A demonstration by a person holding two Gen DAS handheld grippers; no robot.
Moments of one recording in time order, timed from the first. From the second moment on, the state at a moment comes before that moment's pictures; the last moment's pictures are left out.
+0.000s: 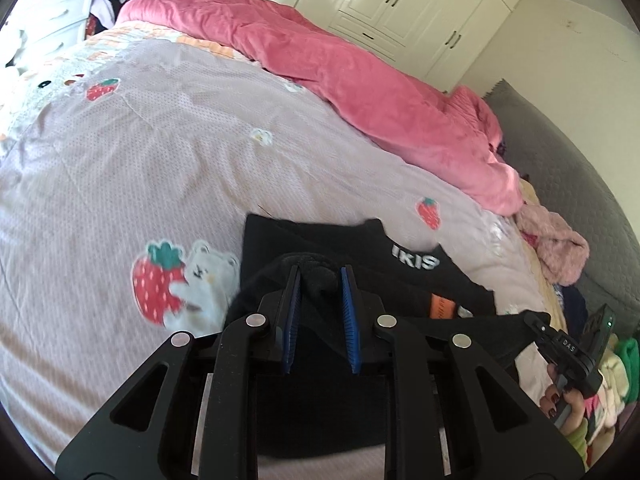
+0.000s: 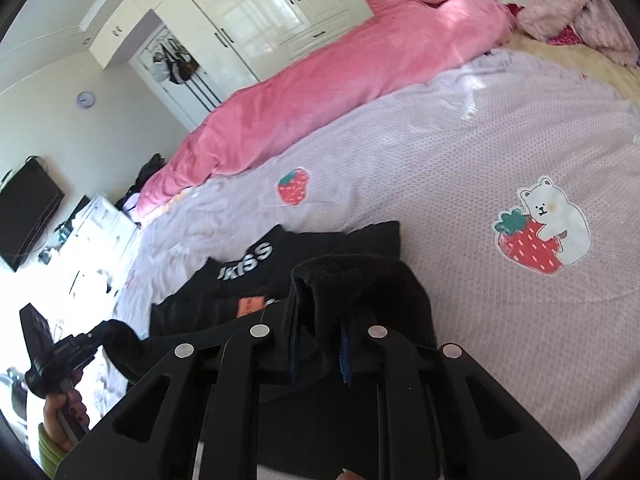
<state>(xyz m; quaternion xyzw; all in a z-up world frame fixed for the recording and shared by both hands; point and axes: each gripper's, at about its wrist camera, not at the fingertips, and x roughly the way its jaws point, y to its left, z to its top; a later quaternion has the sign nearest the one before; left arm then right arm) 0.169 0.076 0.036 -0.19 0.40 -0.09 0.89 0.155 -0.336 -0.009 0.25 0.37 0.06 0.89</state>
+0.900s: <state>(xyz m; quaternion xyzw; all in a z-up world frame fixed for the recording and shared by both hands) 0.134 0.000 -0.012 0.01 0.43 -0.10 0.90 0.128 -0.262 -0.043 -0.02 0.40 0.02 0.92</state>
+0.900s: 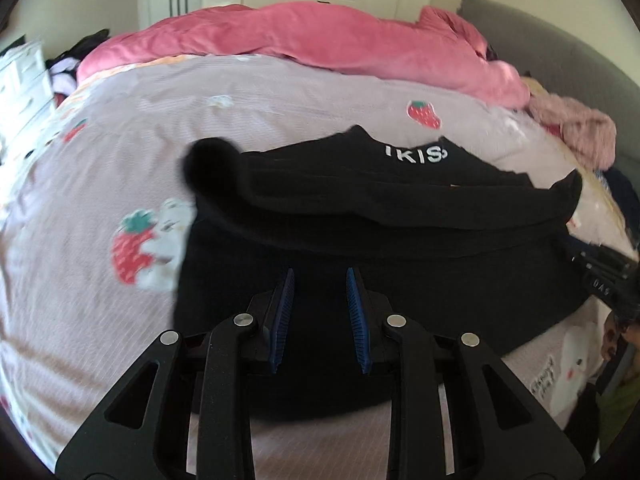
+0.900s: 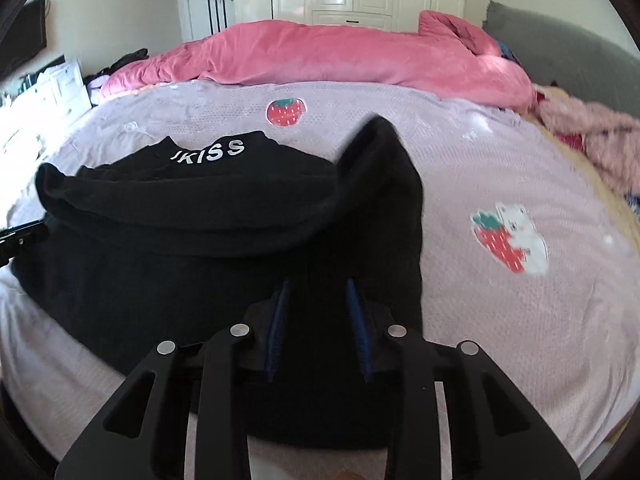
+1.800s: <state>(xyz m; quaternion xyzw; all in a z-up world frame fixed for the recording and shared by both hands) 0.206 0.054 0.009 -0.11 0.39 -0.05 0.91 0.185 -0.335 -0.021 0.10 0.39 -0.03 0.92</state>
